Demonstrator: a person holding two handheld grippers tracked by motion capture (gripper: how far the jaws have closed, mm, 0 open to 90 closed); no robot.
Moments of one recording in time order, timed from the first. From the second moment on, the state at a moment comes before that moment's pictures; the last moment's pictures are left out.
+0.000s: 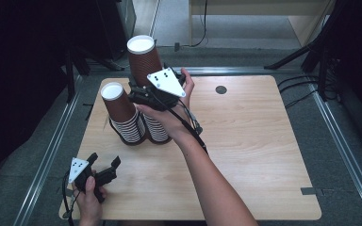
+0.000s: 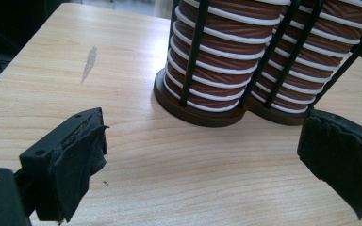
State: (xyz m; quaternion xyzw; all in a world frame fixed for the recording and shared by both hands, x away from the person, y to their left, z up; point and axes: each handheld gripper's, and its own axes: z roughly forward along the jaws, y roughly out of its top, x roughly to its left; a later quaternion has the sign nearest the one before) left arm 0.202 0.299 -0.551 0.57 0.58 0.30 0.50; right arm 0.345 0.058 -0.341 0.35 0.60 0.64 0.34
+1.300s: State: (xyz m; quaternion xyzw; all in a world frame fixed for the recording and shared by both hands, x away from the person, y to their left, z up) left arm 0.203 0.301 -0.552 0.57 0.58 0.29 0.51; right arm 0.347 0.070 -0.301 0.34 0.58 0.65 0.36
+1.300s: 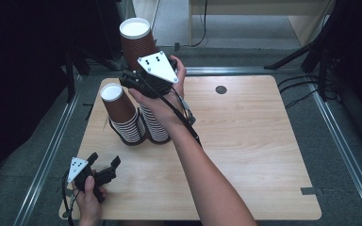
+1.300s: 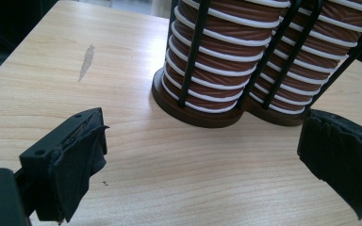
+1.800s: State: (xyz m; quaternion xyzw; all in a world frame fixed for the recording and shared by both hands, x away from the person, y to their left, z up) left arm 0.203 0.301 -0.552 0.57 0.58 0.29 0.51; right arm 0.345 0.070 -0.276 0.33 0.57 0.66 0.36
